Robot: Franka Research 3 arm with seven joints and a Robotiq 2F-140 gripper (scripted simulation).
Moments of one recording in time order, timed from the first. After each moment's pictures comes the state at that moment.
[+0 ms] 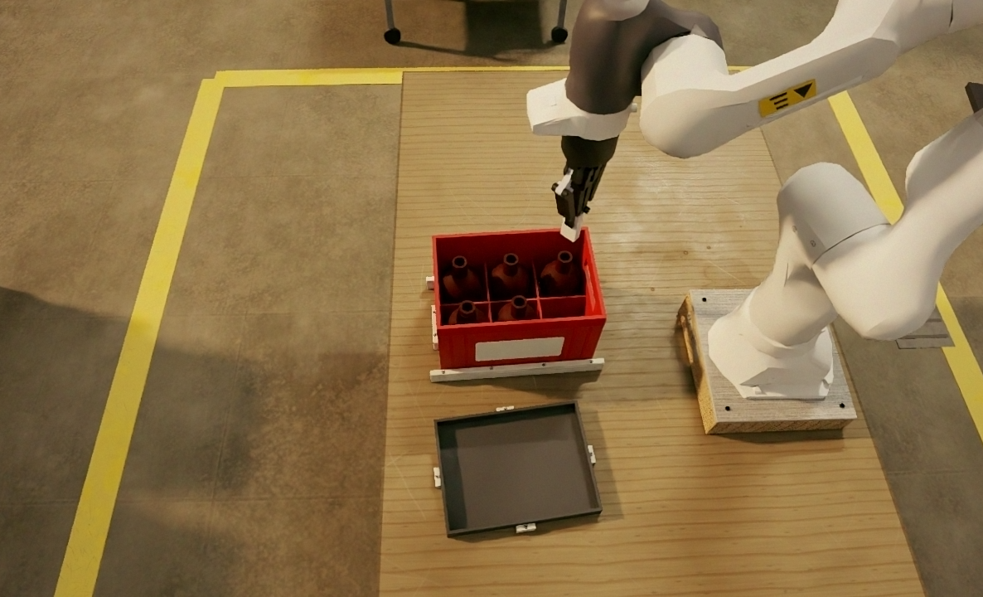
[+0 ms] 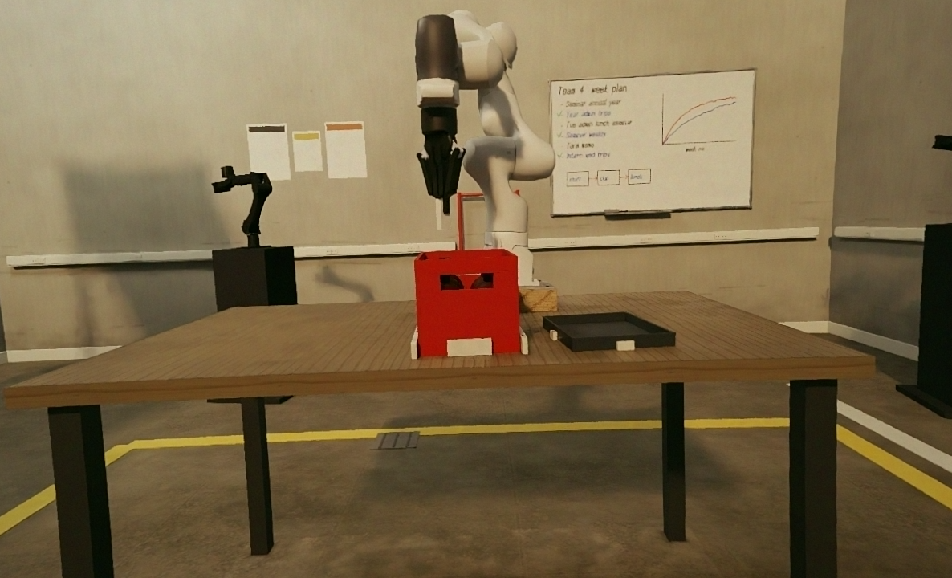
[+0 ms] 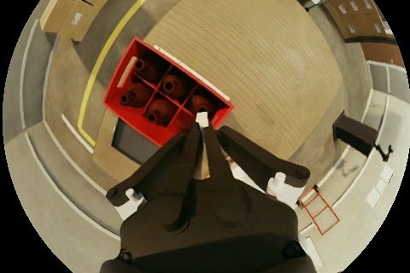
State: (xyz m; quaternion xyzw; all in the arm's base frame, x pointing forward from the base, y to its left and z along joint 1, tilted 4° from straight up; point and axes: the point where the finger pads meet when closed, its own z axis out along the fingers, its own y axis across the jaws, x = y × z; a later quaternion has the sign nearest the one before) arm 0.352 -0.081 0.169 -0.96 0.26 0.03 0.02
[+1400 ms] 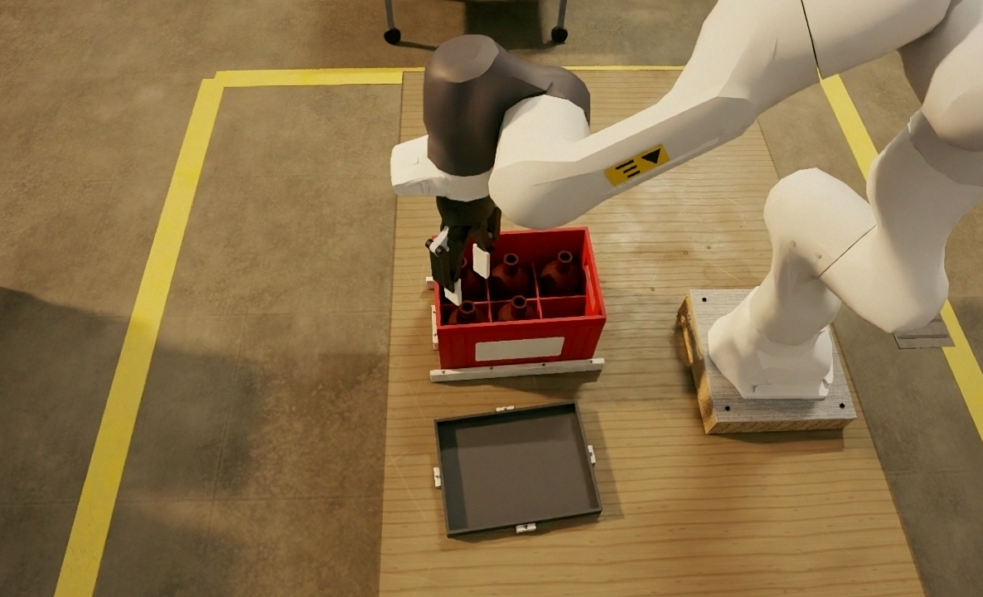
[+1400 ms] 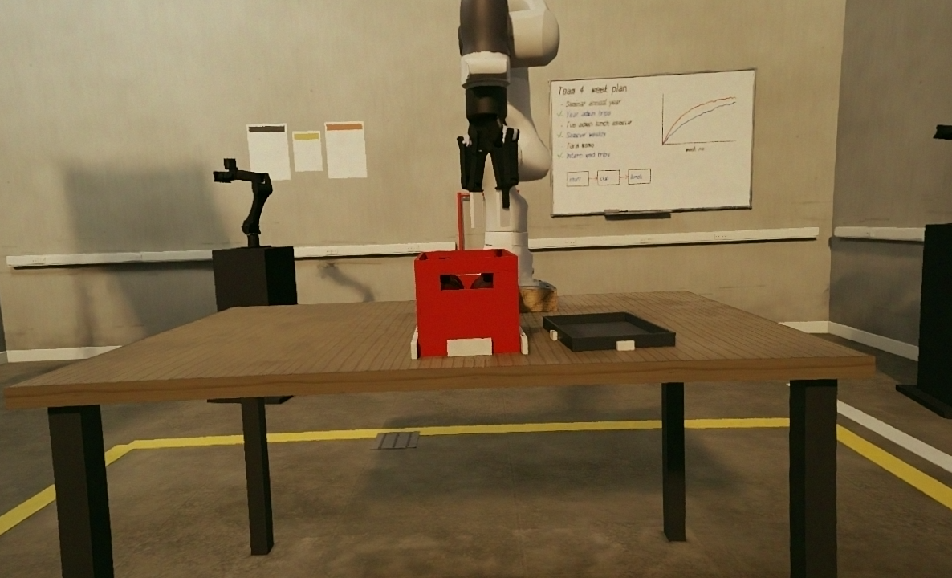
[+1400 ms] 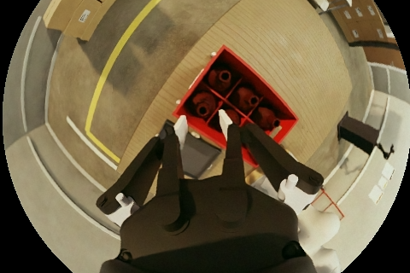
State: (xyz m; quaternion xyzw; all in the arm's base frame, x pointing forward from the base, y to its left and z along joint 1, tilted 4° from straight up) arm 0.498 0.049 0.171 -0.96 0.26 0.03 0.02
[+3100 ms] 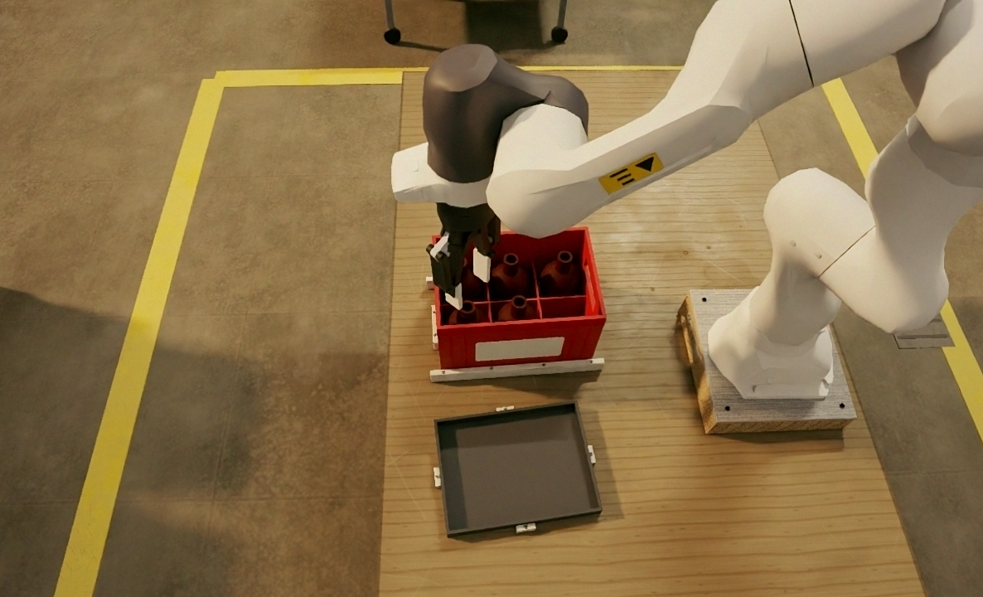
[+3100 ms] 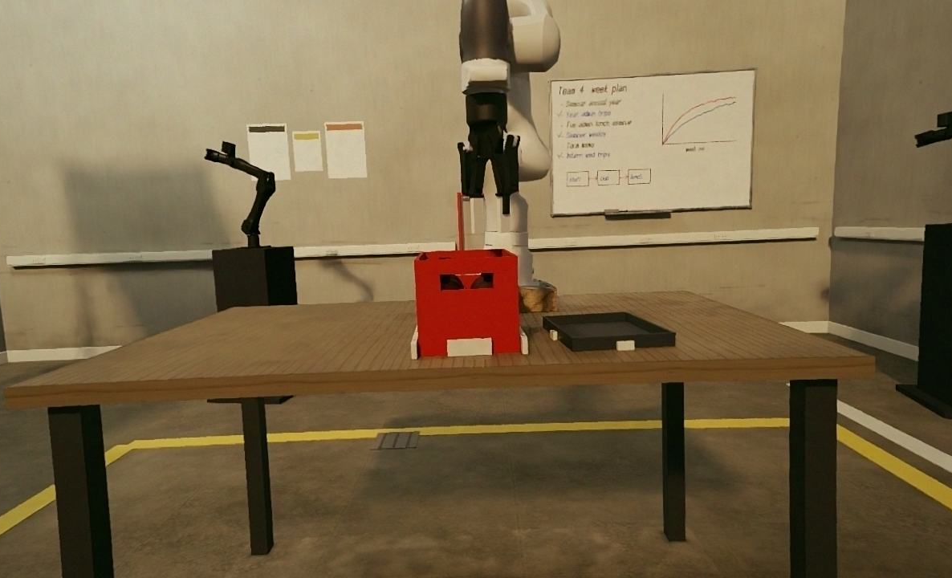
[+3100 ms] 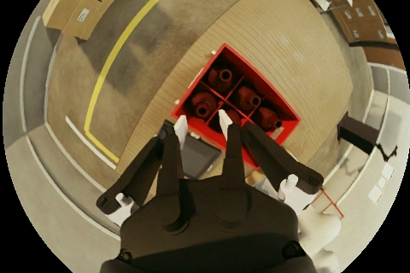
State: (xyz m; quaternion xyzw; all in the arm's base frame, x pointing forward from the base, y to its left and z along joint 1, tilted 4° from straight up) arm 0.497 0.050 0.160 -0.96 0.26 0.03 0.02
